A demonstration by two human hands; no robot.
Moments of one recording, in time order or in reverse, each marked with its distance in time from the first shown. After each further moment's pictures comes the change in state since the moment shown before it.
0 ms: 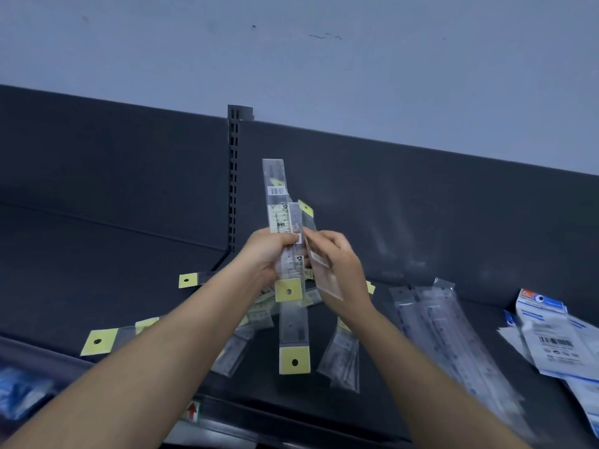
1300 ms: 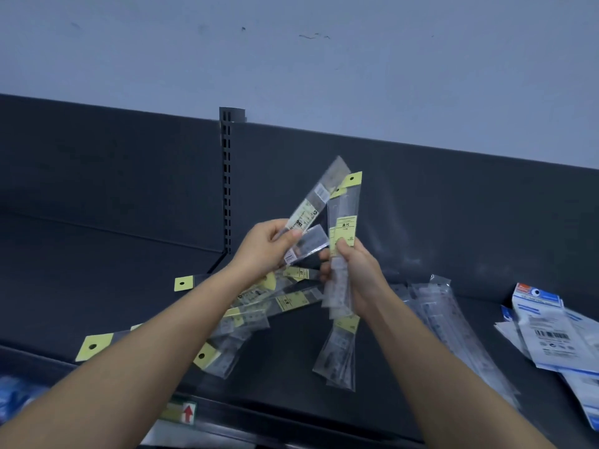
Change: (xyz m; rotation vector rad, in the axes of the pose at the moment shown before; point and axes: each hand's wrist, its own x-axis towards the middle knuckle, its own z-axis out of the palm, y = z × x) left_hand 0.012 -0.010 -0.018 0.656 -0.139 0.509; right_hand 0.009 -0.006 -0.028 0.939 0.078 0.704
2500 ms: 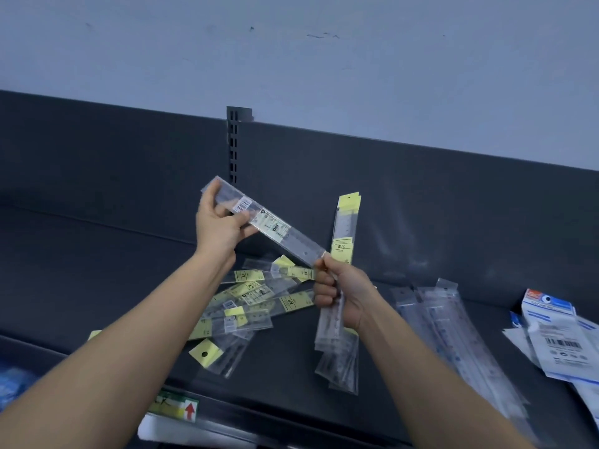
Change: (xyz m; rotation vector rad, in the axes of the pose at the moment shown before) left_hand 0.006 0.005 -0.041 -0.626 0.536 -0.109; right_hand 0.007 0.021 0.003 0.100 -0.068 0.310
